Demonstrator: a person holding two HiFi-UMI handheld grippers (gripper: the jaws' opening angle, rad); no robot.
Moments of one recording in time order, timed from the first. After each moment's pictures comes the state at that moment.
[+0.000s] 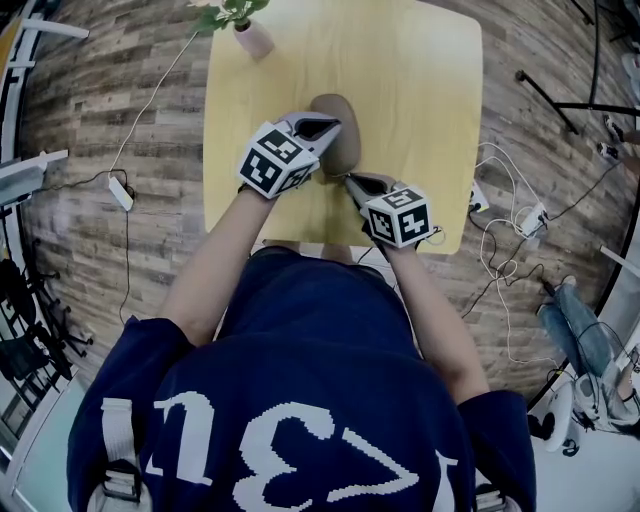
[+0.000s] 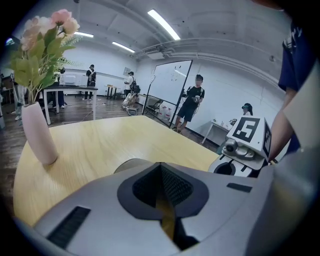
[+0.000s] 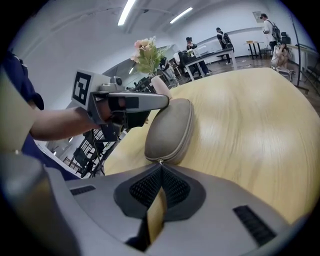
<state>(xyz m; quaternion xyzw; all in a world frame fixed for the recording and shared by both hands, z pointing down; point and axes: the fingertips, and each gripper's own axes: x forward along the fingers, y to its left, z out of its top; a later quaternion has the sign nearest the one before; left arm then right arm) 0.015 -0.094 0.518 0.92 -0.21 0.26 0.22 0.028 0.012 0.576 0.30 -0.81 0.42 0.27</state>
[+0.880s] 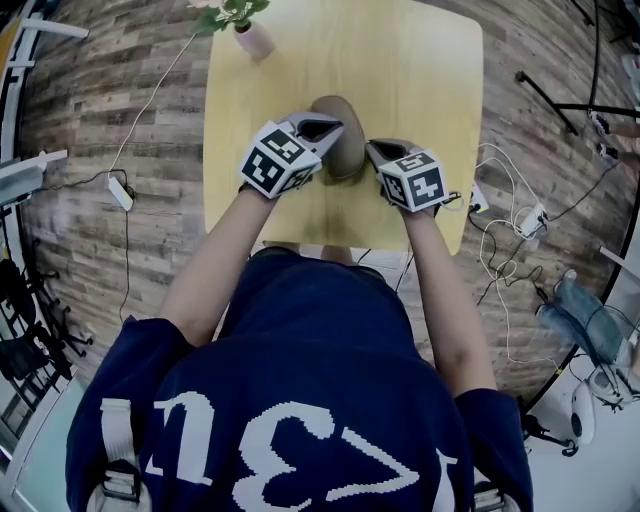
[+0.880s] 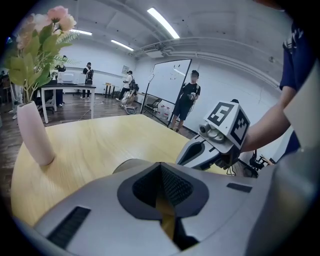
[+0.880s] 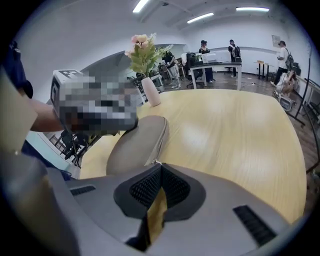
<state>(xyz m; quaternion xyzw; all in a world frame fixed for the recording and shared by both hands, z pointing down) 0.019 -0.091 0.518 0.92 -0.20 0.27 0.21 0.069 -0.061 0.581 0.33 -0.82 0.33 0.34</state>
